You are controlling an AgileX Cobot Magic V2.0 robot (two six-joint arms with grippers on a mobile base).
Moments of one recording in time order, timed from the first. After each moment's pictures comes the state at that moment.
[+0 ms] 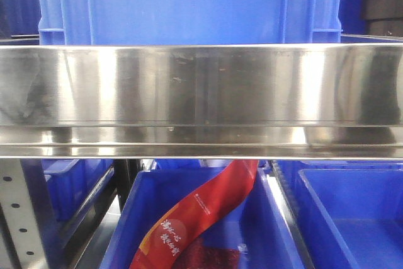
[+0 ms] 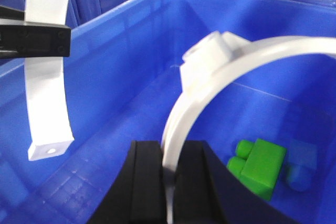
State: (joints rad) left arm -0.36 1.70 -1.81 -0.10 0.65 -0.13; right arm 0.52 1.56 -1.54 0.25 0.49 -0.11
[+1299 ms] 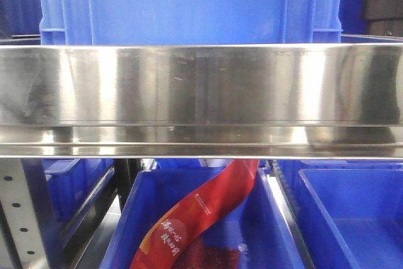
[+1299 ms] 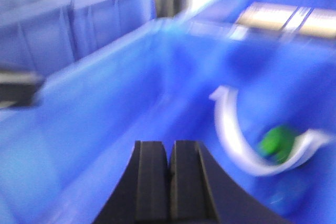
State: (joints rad) left arm -0.36 1.63 -1.81 -0.10 0.74 -0.13; right arm 0.47 1.50 -1.54 0.25 0.40 -0.11
